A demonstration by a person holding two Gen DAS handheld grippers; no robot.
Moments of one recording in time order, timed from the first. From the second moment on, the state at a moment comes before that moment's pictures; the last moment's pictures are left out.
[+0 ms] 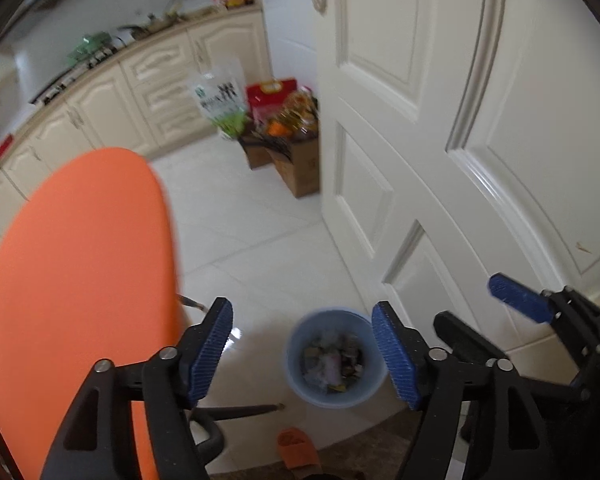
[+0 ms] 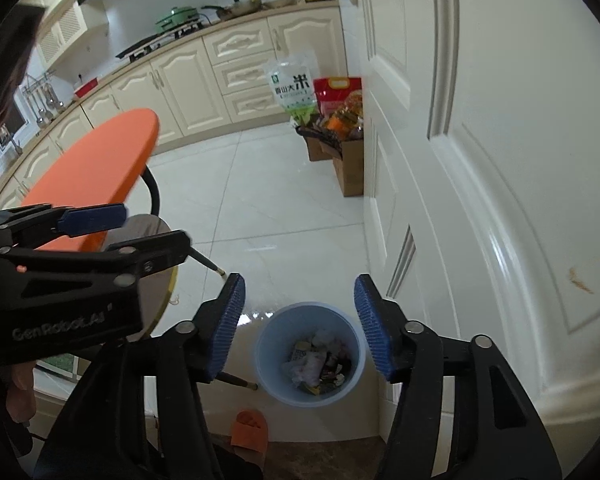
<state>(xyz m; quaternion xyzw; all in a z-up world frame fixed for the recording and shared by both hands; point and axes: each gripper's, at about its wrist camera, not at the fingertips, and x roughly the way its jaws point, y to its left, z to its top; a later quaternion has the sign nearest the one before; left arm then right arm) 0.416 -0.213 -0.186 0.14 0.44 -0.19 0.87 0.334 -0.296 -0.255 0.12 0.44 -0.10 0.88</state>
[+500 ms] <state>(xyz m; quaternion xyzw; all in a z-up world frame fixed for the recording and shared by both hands) 0.287 -0.115 -0.136 0.08 0.33 -0.11 0.93 0.312 -0.203 -0.192 0.10 0.39 -0.05 0.91</state>
